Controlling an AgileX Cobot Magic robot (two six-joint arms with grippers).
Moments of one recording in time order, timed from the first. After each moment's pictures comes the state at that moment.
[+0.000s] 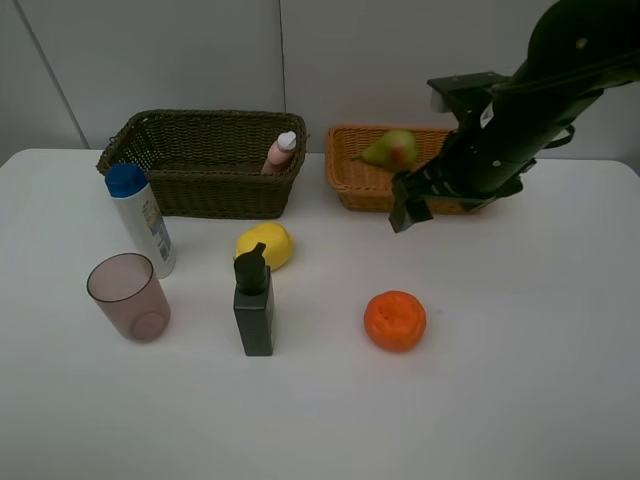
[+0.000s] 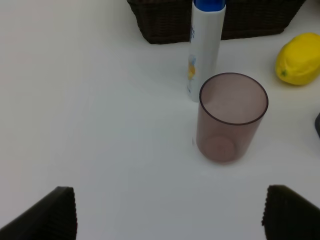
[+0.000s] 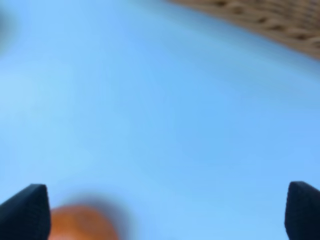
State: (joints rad) left arm -0.09 0.00 -0.41 -0.08 1.08 0.00; right arm 0.44 1.65 -1.07 -0.02 0.66 -0.03
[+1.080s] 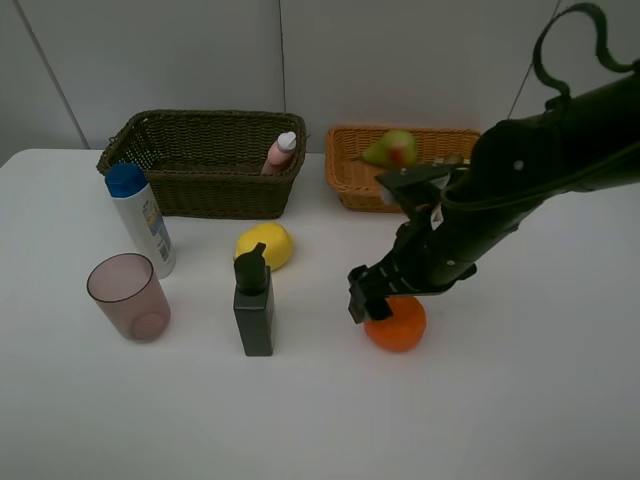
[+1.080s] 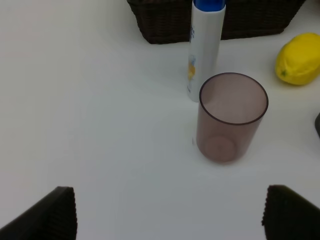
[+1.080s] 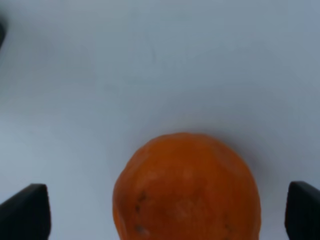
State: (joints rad) left arm -0.09 0.00 -0.41 -0.08 1.08 0.00; right arm 0.62 1.71 -0.85 0.08 0.47 -0.03
